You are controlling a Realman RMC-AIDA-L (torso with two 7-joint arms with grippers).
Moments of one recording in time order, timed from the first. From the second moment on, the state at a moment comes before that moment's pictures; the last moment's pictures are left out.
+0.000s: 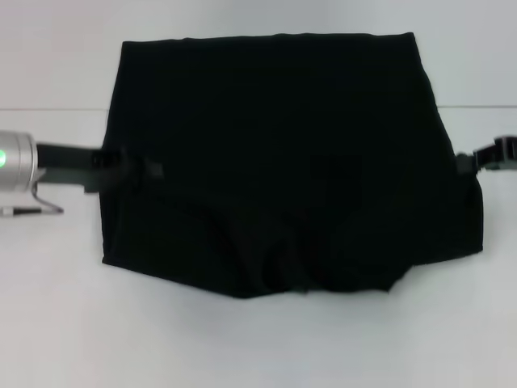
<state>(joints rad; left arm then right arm) -0.79 -1.98 0.35 0.62 2.49 1.42 -2.44 0.79 1.88 -0.53 -0.70 -2.47 -1.50 2.33</state>
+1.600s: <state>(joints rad) -0.89 -2.02 0.57 0.47 2.37 0.71 -2.47 0.93 1.98 -0.77 -0.47 -2.46 -0.62 2.33</state>
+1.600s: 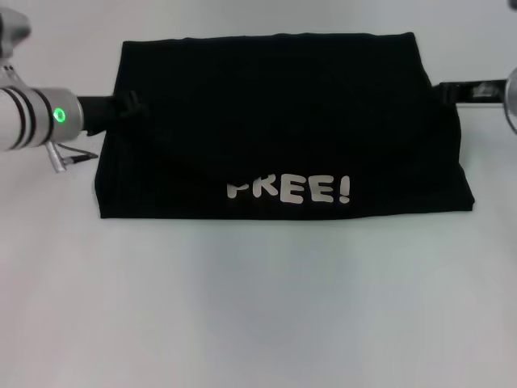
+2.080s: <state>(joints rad) -0.88 -2.05 0.62 0.46 2.37 0.65 -2.46 0.92 2.00 -0.80 -0.45 -2.46 -0.55 2.33</state>
